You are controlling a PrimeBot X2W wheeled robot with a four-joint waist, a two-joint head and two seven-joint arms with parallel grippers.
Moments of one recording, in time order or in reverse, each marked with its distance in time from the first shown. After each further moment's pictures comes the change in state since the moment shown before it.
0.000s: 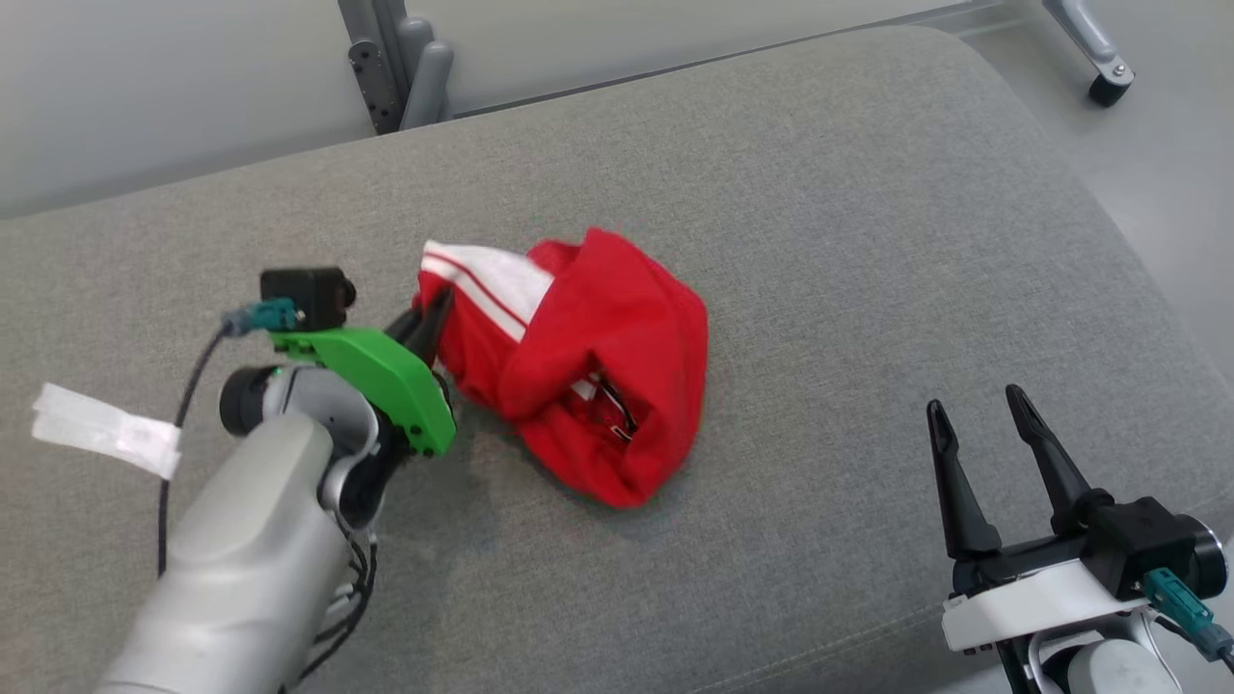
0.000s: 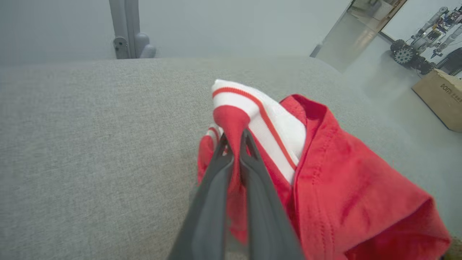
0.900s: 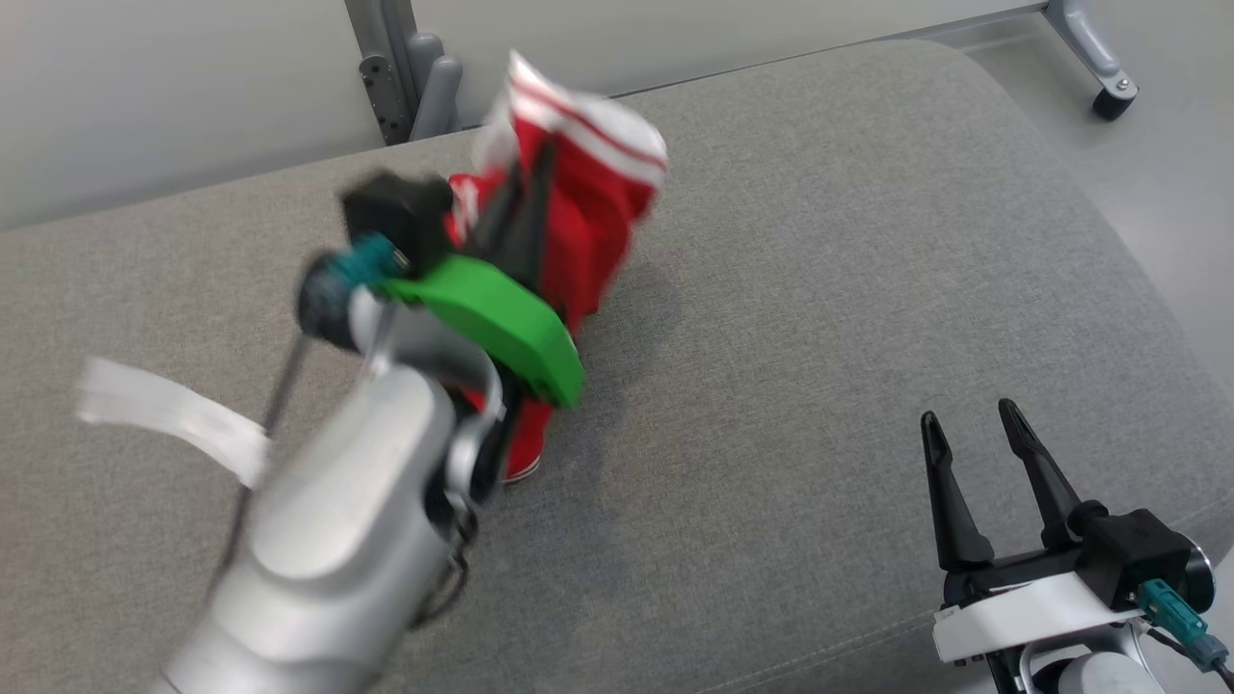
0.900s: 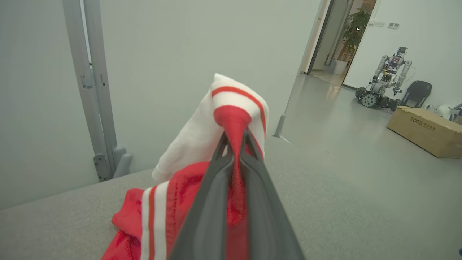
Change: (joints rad) left arm -0.028 -0.008 -0.084 -0.515 0.105 0.304 -0.041; right arm 0.021 0.026 -0.002 0.001 0.016 0.000 0.000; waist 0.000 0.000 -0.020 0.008
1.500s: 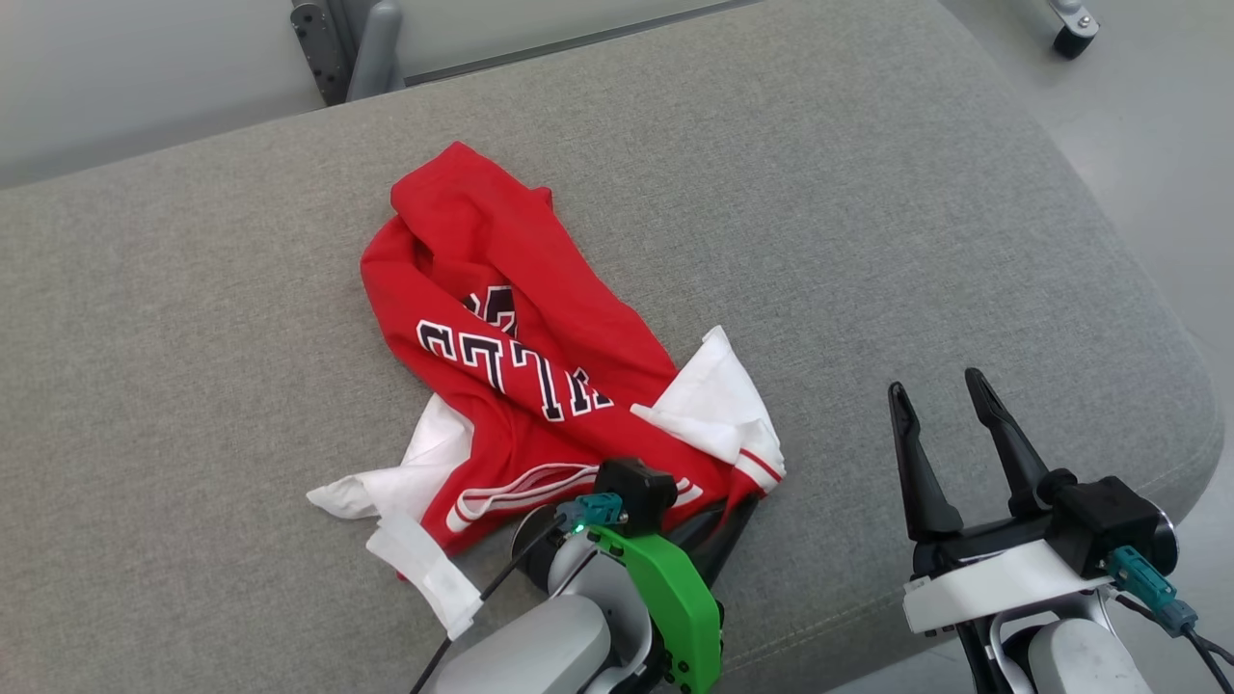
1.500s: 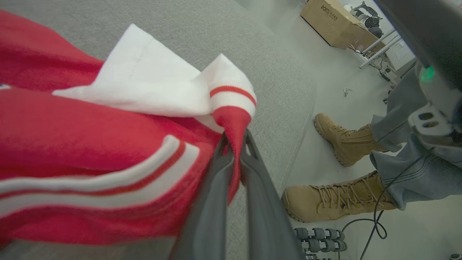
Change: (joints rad) left arm 0.166 -0.151 -0.409 0.297 -0.156 -0.215 -0.081; right arm -0.070 0.014 0.041 0.032 0.011 0.000 0.000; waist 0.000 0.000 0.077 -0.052
